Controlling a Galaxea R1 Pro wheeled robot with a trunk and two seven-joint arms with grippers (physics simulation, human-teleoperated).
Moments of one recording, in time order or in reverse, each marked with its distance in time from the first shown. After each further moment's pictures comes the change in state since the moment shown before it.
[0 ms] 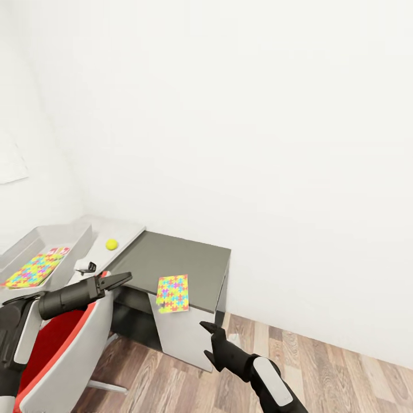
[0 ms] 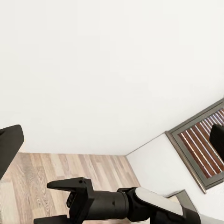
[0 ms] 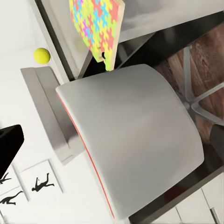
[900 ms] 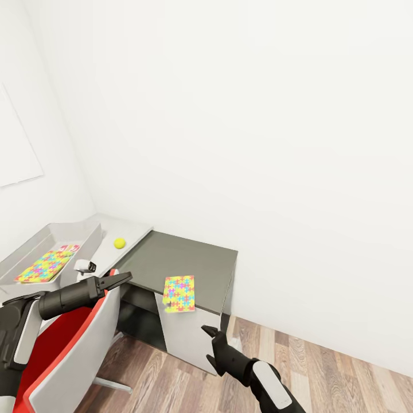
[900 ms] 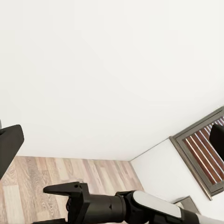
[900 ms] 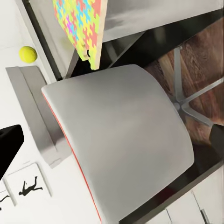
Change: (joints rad) left arm 0.000 0.000 0.000 0.000 0.000 0.000 0.000; right arm -0.002 0.000 0.000 0.045 0.013 -0.045 0.004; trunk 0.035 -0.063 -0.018
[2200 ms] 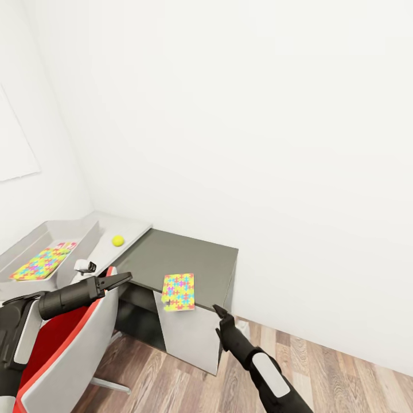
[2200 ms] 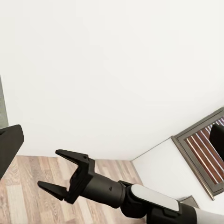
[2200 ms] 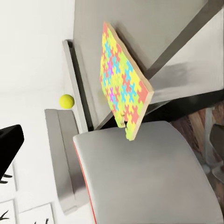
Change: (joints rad) left arm 0.000 0.000 0.000 0.000 0.001 0.000 0.000; right arm -0.049 -0.007 0.001 0.040 0.013 -0.222 0.178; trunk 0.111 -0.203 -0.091
